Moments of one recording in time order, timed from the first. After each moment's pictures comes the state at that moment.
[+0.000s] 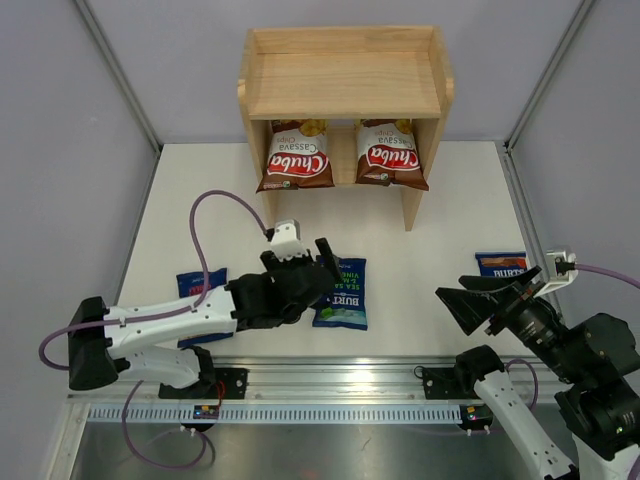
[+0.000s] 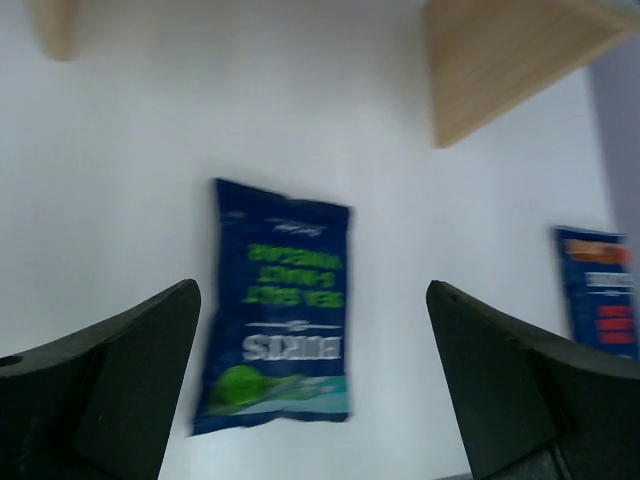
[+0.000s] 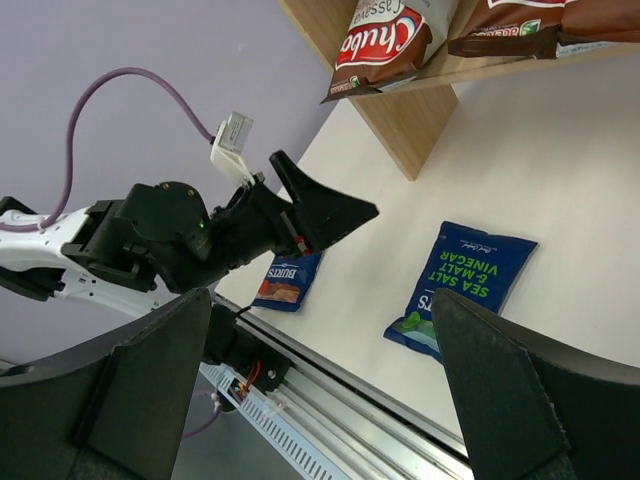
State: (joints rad) left arm -1.24 1.24 0.99 -0.39 -0.87 -1.06; right arm 0.35 0.29 1.14 -0.82 -0.32 0.63
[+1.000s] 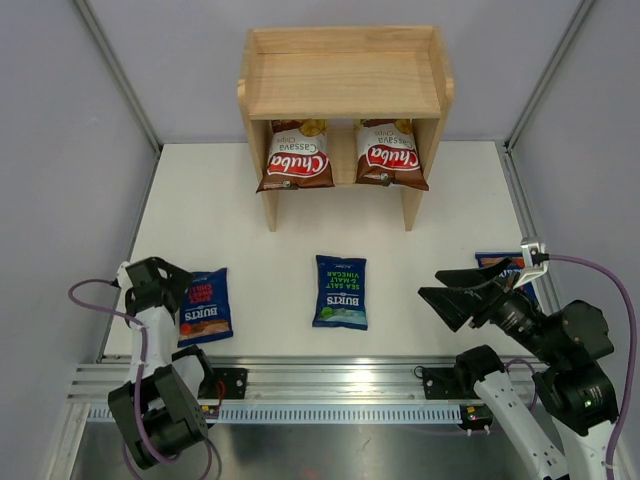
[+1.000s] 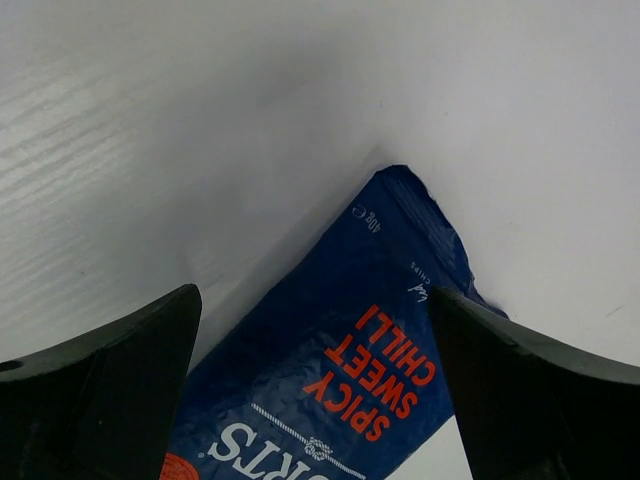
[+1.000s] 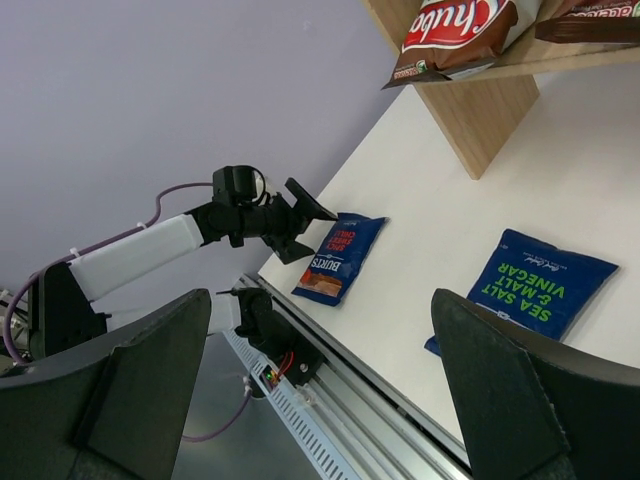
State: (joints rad) left arm 0.46 0.91 0.39 -0.37 -0.07 -0.69; right arm 0.35 0.26 0.94 -0.58 -0.46 0.70
